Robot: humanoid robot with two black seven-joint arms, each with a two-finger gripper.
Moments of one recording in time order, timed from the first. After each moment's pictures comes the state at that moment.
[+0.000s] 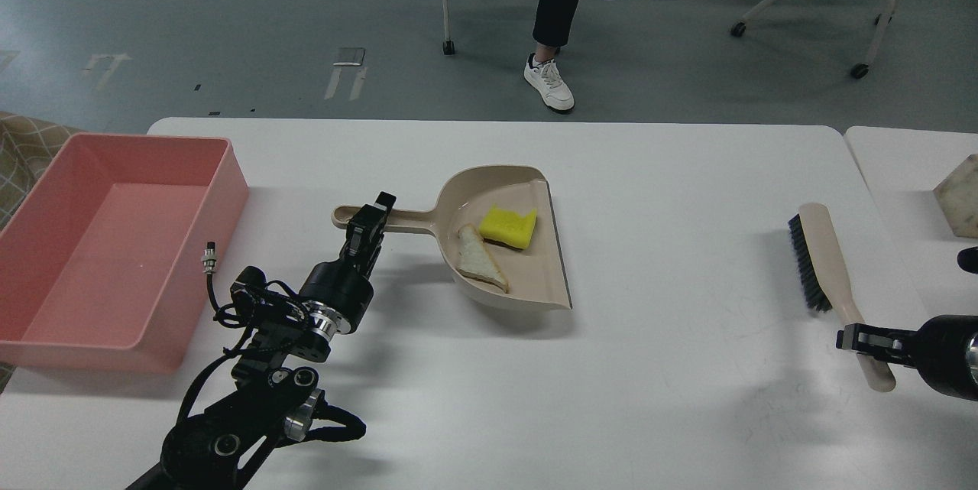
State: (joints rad) left arm -0.15 0.14 -0.95 -1.16 1.20 0.27 -0.35; right arm 0.28 -1.11 0.77 1.68 -1.25 0.49 -0.39
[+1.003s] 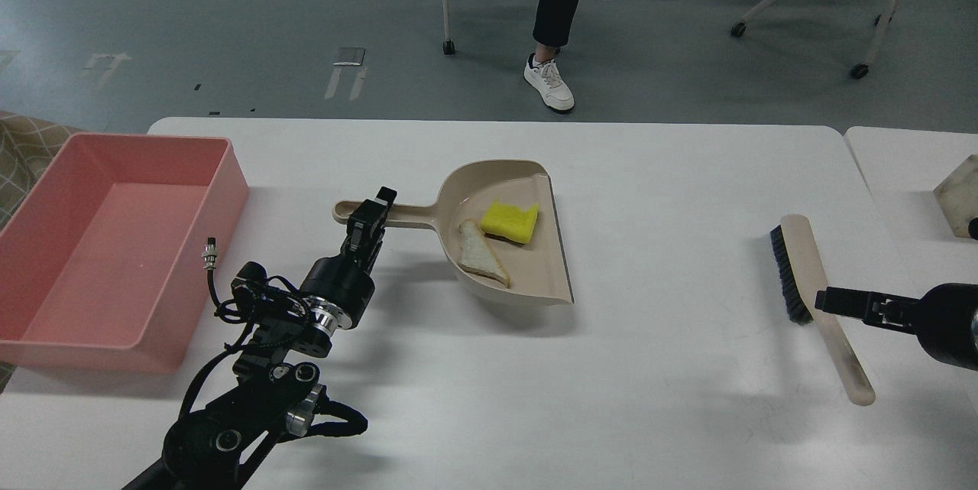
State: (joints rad) left arm -0.16 0.14 -0.96 -1.16 1.20 0.27 -0.35; right arm 0.29 -1.10 0.92 1.72 -1.24 0.49 -0.39
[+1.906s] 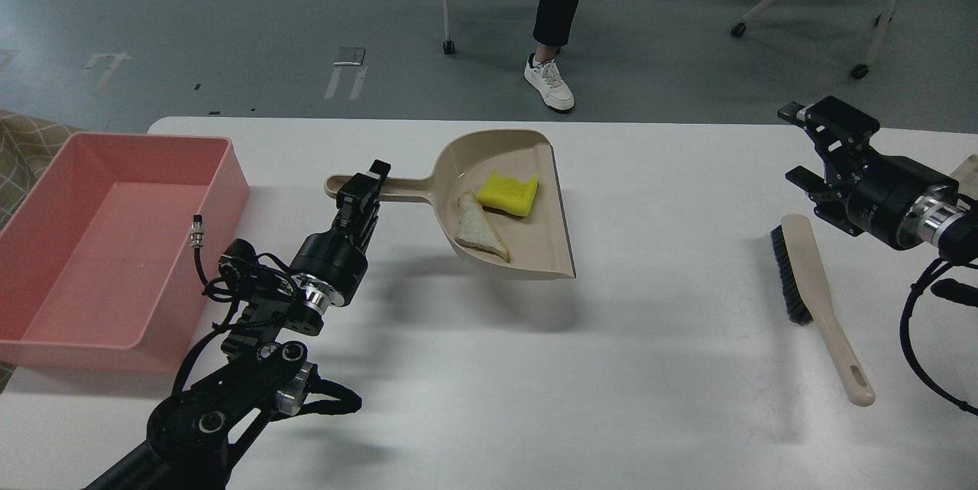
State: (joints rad) left arm -0.19 0.19 -0.96 -1.22 1.14 0.26 -0.34; right arm 0.28 -0.37 1.55 1.44 -1.13 0.49 -0.39
